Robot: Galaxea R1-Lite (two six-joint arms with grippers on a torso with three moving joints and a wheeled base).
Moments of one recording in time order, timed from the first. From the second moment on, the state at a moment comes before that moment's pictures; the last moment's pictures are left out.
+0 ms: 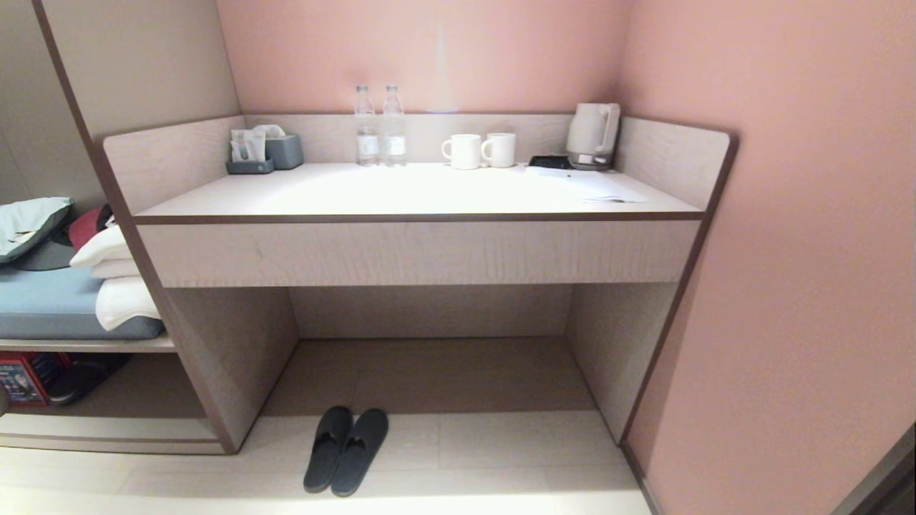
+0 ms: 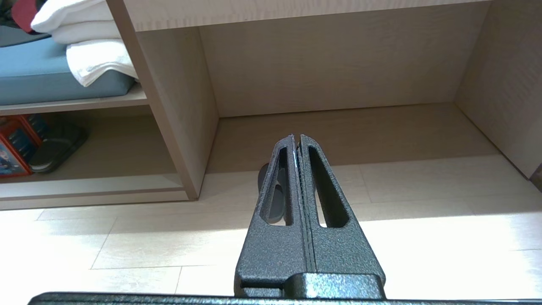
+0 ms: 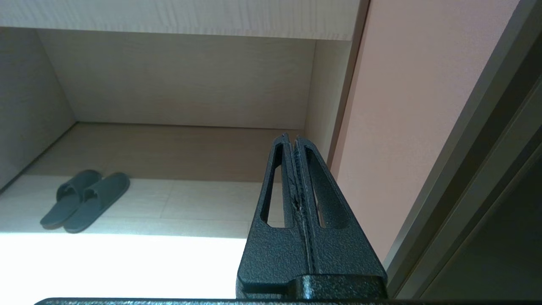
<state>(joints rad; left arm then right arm) 0.01 0.00 0.00 0.01 -0.02 0.06 0.00 0.00 0.00 0.00 0.01 0.01</state>
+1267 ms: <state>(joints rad) 0.01 0.00 0.00 0.01 -0.02 0.05 0.00 0.00 0.00 0.00 0.01 0.01</state>
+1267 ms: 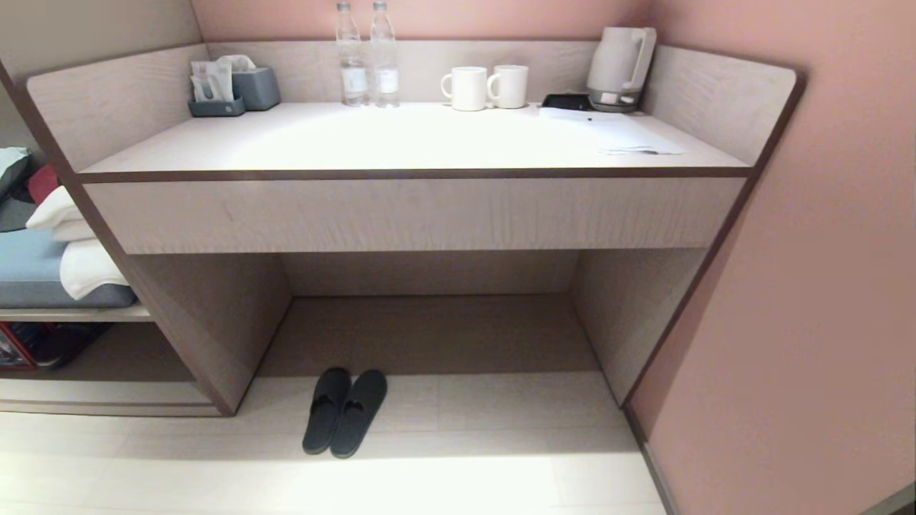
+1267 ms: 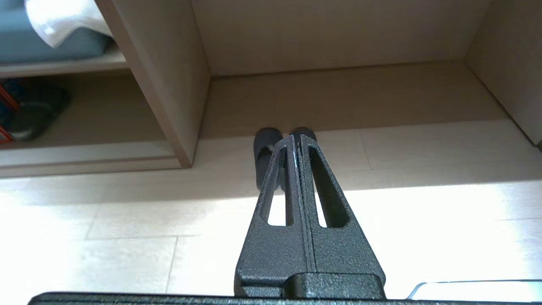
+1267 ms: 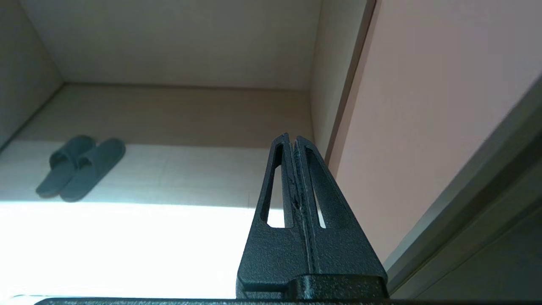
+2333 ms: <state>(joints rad) 0.01 0.00 0.00 0.01 -0.02 0.05 0.00 0.00 0.00 0.00 0.01 0.01</state>
